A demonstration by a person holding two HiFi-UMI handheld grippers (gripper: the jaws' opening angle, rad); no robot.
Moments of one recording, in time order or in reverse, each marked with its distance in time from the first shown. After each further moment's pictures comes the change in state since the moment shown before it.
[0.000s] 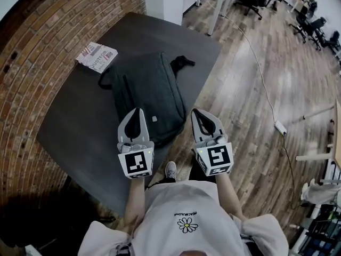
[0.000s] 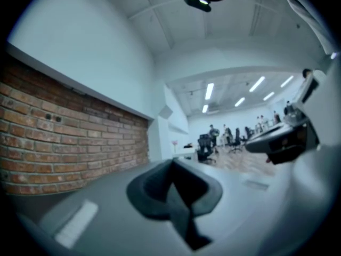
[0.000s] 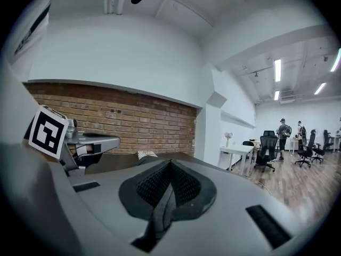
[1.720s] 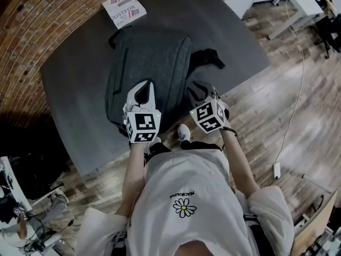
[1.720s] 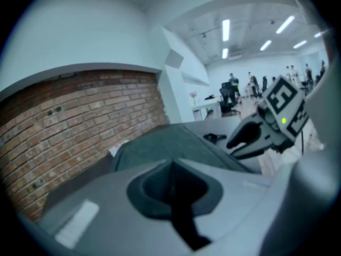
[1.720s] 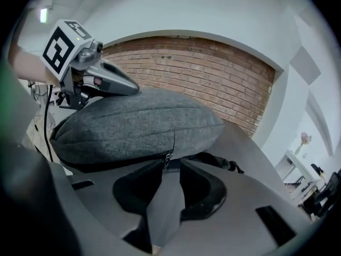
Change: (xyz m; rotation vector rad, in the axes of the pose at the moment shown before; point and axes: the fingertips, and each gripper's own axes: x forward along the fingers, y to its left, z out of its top) left arm 0.131 -0.025 -0.140 0.121 0.555 0.286; right arm 0.206 -0.067 -0.180 -0.458 0.363 0.706
